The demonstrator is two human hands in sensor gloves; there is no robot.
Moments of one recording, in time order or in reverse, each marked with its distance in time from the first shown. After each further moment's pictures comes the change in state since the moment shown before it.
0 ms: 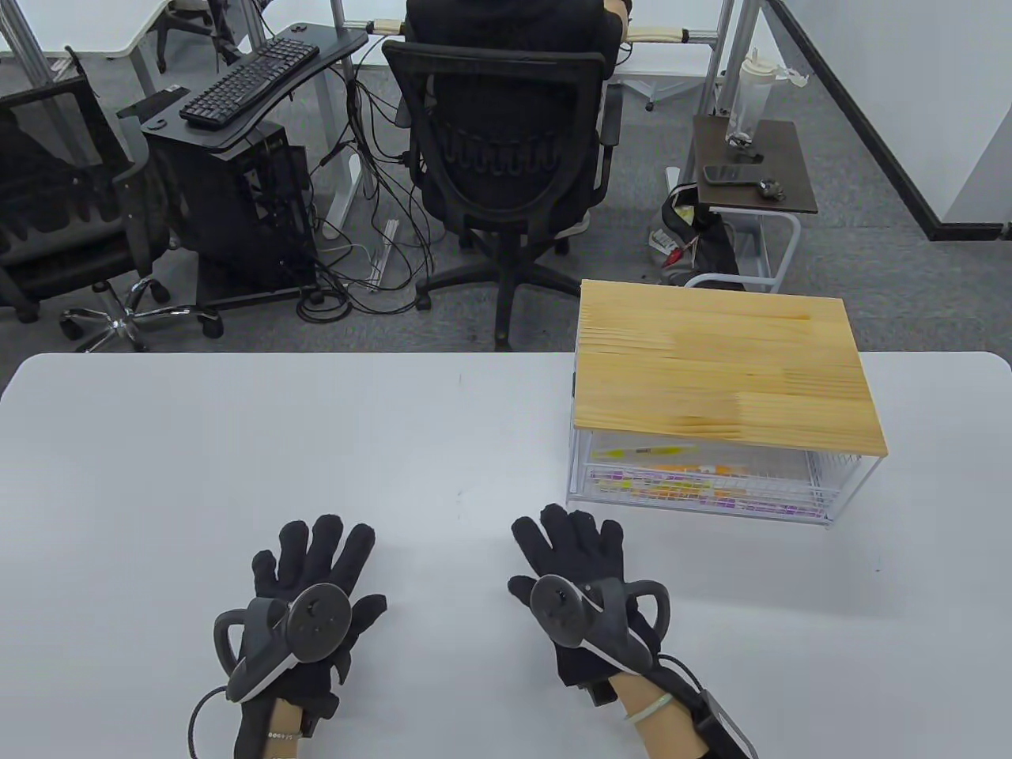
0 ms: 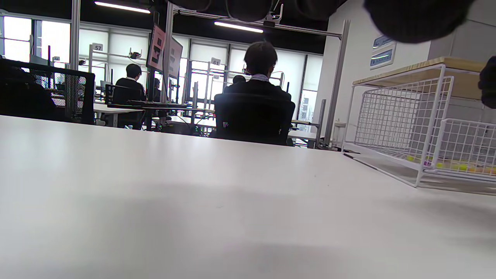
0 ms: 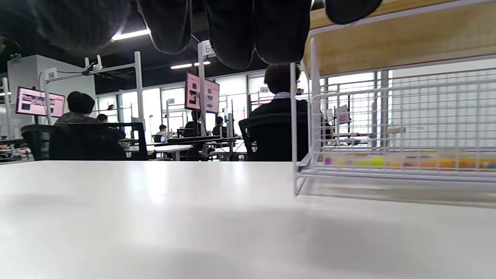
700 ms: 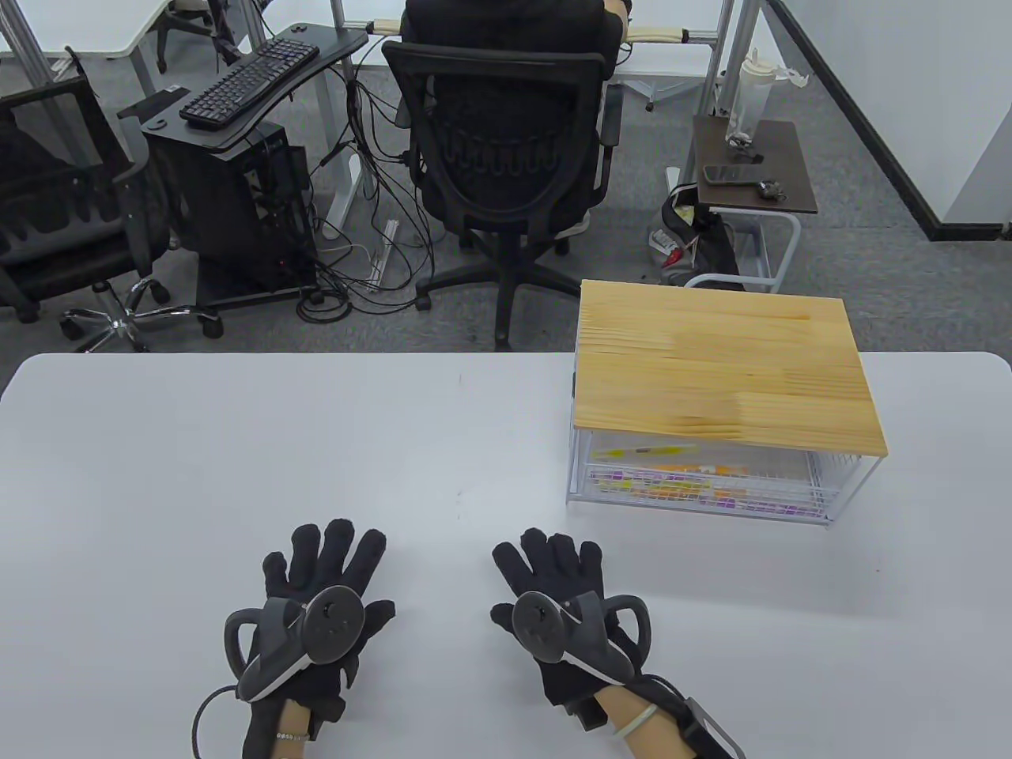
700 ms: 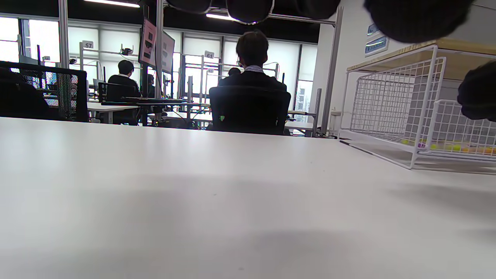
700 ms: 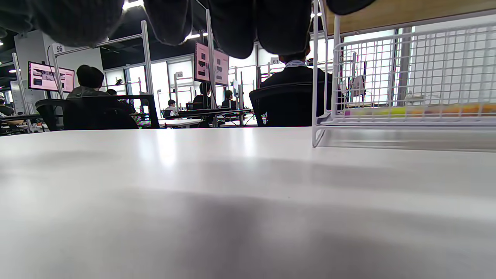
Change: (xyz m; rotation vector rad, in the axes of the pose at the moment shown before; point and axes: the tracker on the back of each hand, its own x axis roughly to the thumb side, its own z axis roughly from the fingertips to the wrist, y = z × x) left_hand 0.008 -0.006 -0.002 -0.035 -0.017 -0.038; right_hand 0.004 0.024 0.005 0.104 -0.012 -0.006
